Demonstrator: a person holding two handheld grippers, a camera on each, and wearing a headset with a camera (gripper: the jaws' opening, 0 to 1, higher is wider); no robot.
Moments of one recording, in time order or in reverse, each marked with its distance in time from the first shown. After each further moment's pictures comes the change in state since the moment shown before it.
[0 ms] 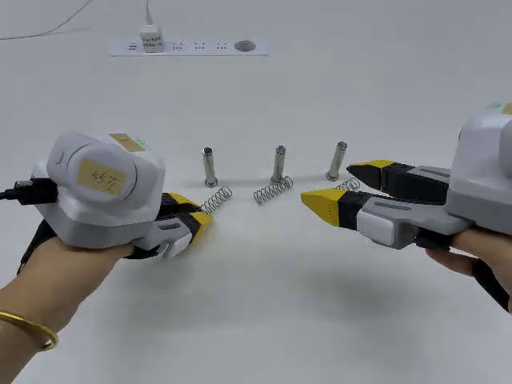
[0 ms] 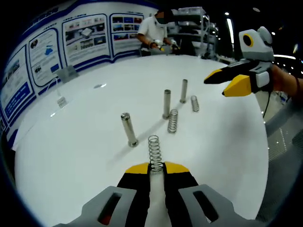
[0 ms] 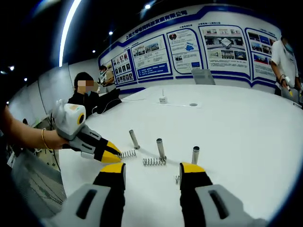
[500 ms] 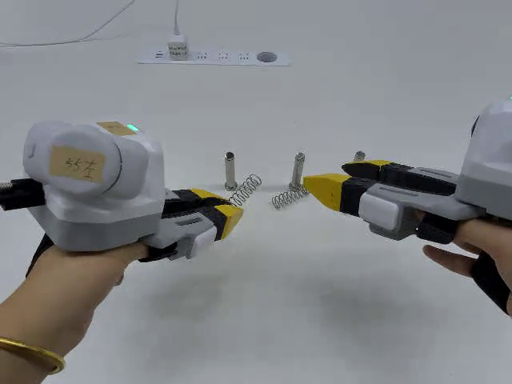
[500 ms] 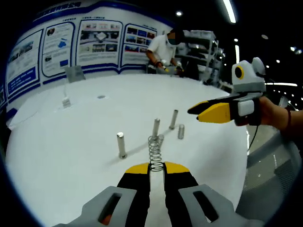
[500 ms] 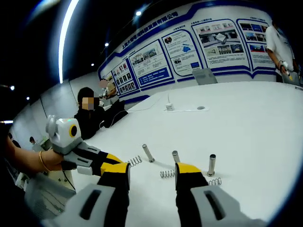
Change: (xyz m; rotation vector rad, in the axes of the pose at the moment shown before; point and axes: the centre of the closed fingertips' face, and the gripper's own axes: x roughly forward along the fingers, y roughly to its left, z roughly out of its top) left arm -0.035 -0.022 0.039 -0.189 -0.178 -0.040; right arm 0.009 0.026 0.029 0.143 -0.073 0.074
